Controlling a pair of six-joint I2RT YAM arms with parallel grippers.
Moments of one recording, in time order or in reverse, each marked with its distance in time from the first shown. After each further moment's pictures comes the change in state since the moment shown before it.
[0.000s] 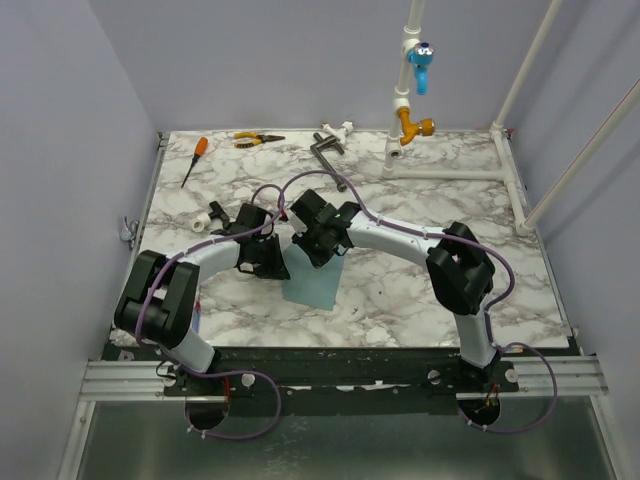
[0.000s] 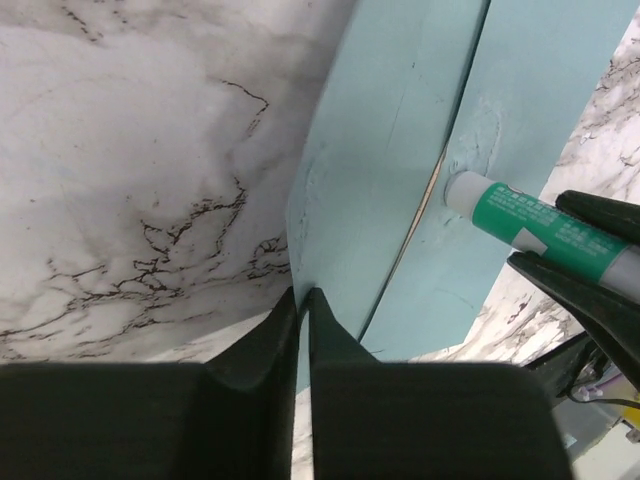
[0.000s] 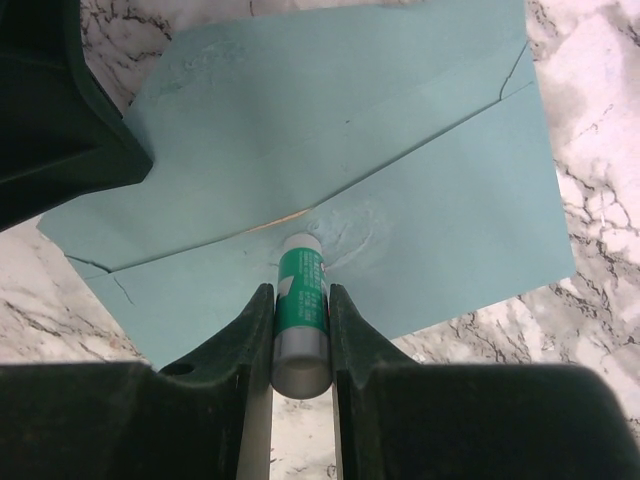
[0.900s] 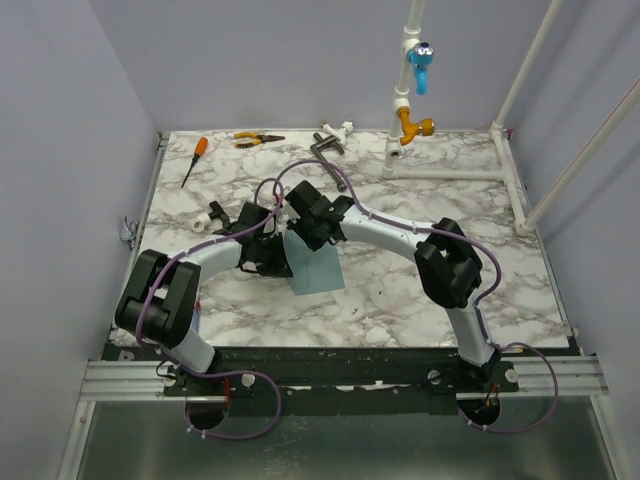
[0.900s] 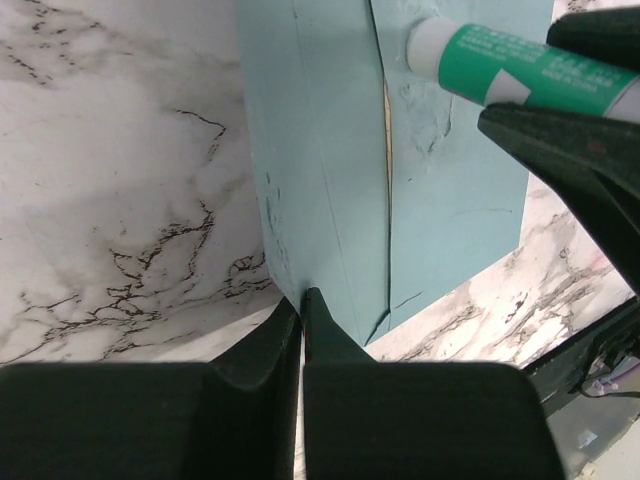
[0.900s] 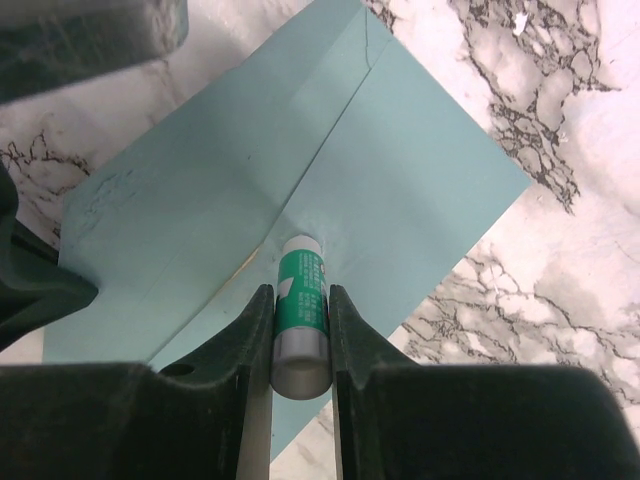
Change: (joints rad) left arm -0.017 0.011 0.004 0.042 0.014 0.034; right arm -0.028 0.088 0.104 0.075 0.123 -0.027
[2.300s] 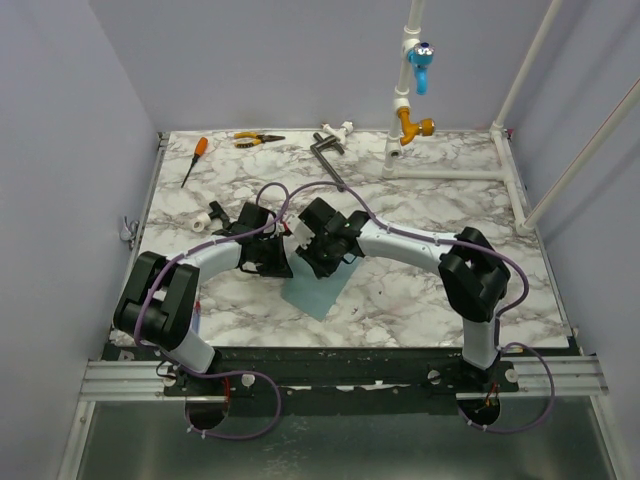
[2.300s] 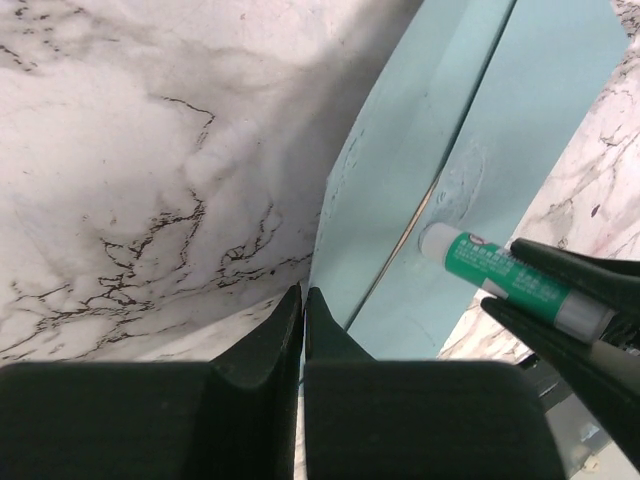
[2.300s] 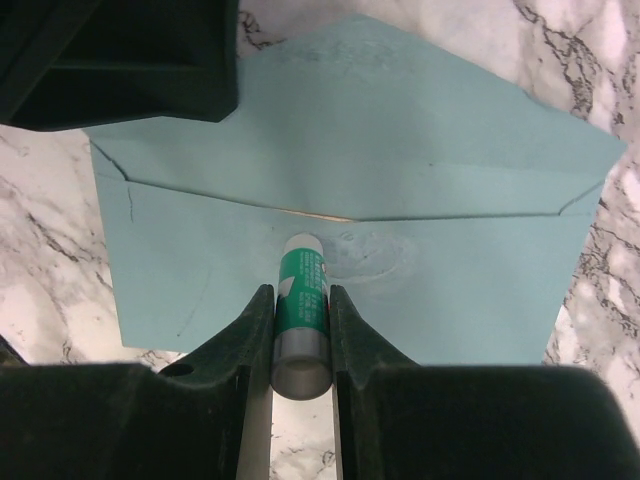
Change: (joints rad) left arm -0.004 -0.014 0.000 -0.013 0.005 0.006; right arm 0.034 -0.182 -0.253 -0.007 -0.245 -0.097
